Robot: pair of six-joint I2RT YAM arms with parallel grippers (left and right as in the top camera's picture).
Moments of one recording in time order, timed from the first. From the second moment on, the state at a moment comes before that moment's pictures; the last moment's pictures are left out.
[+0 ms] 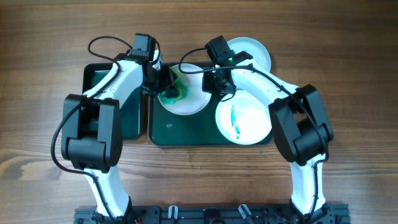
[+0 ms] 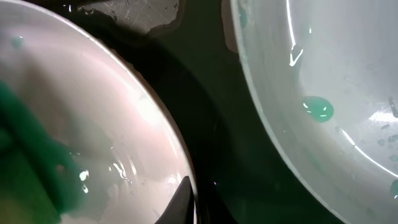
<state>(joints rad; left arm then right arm) -0.18 2.03 1.36 -0.66 0.29 -0.44 0.49 2.18 1.56 -0.67 -0.15 0.58</state>
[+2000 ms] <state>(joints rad) -0.27 2.07 1.49 -0.81 0.10 -0.38 0.49 2.18 1.56 -0.66 -0.15 0.57</state>
